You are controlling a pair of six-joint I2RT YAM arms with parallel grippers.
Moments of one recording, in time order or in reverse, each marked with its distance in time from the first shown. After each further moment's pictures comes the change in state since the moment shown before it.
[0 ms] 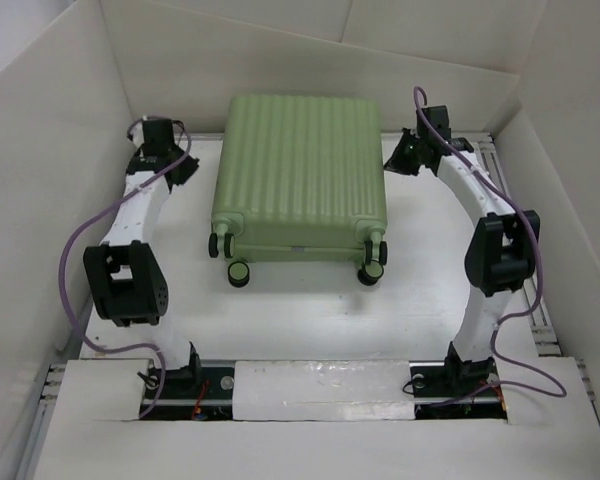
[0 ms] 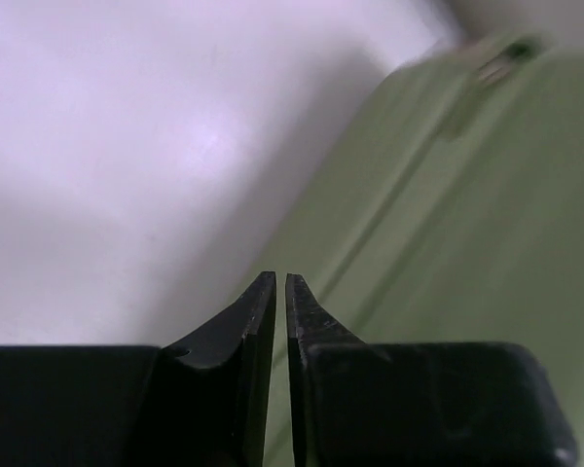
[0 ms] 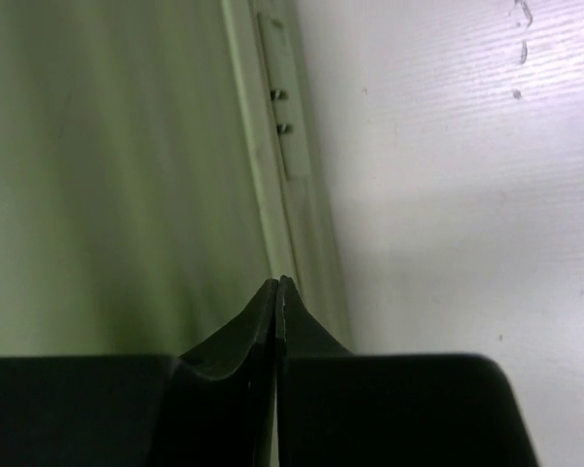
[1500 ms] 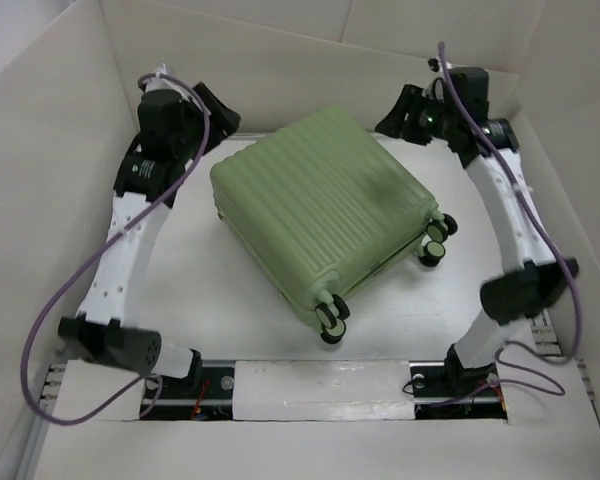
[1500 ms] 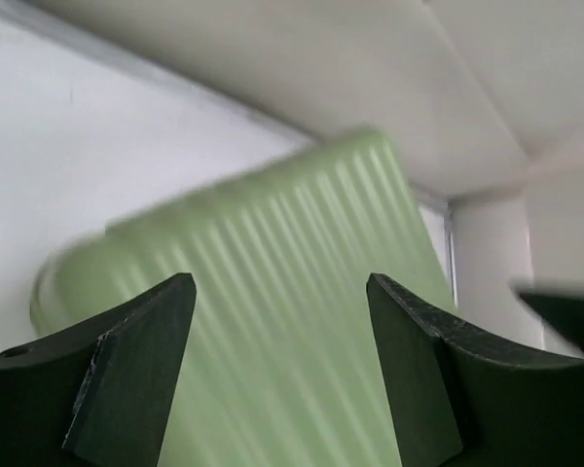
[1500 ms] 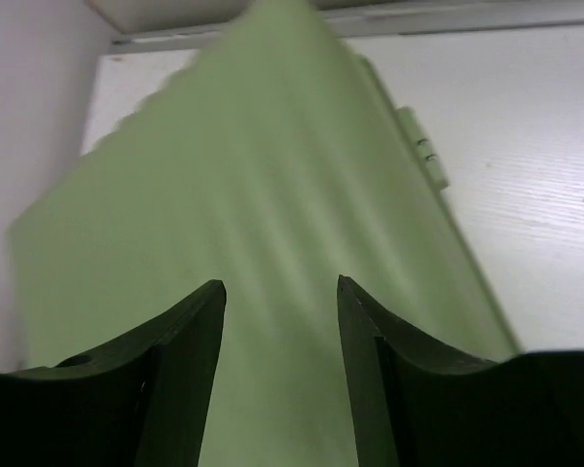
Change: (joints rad) left arm -0.332 -0.340 0.154 -0.159 0.010 0.093; right arm 0.024 -0.068 0.360 -0.204 -0.156 -0.169
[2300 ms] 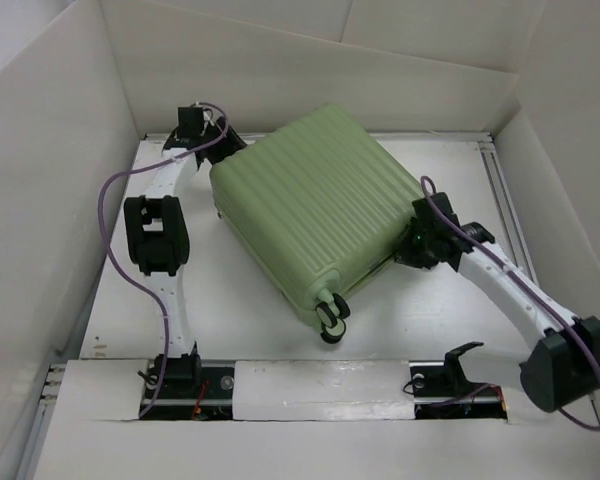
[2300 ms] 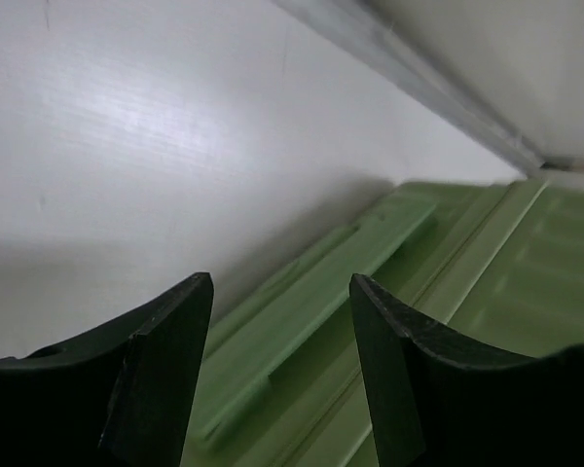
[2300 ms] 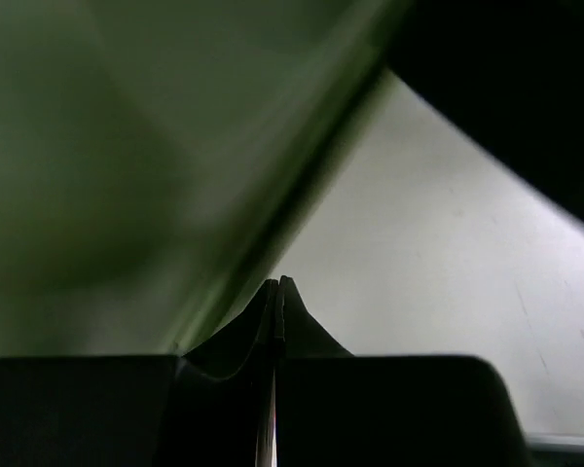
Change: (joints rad) left arm 0.277 0.895 0.335 0.245 0.454 -0.028; right arm 0.183 -0.702 -1.153 -0.015 0.370 0.382
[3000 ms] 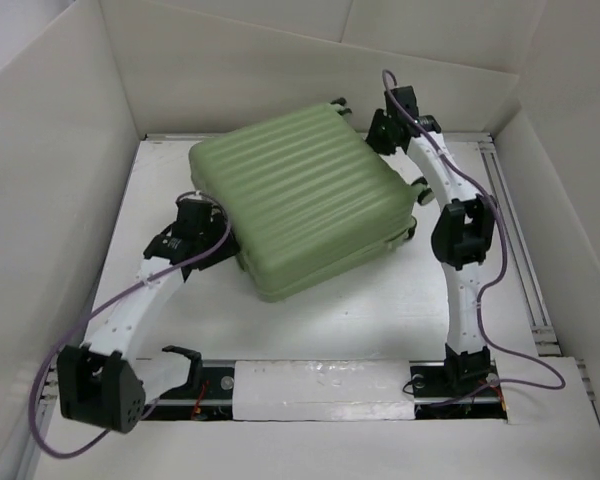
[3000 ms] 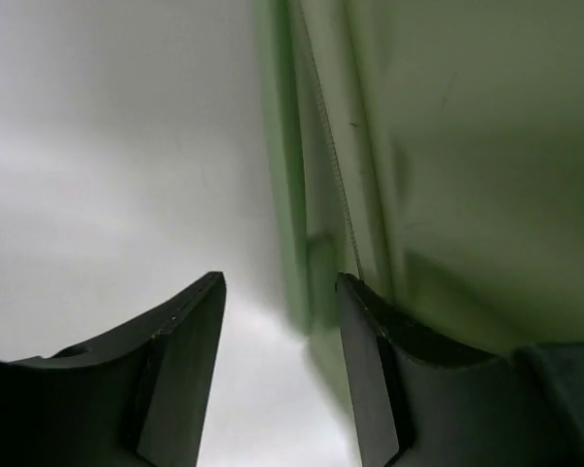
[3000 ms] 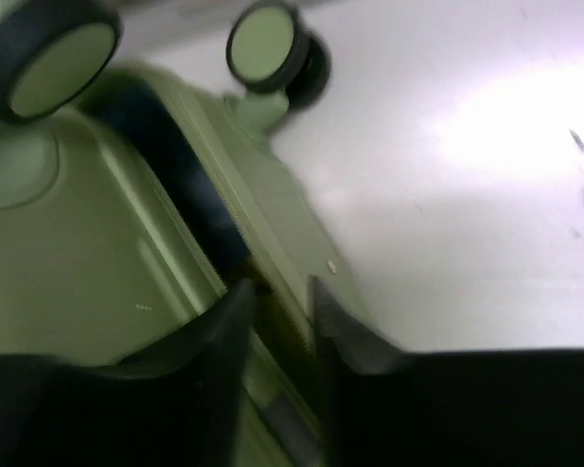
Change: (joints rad) left arm -0.179 -1.084 -1.164 -0.126 -0.437 0.099; right arm -0.116 1.099 1.279 0.011 -0.059 -0.270
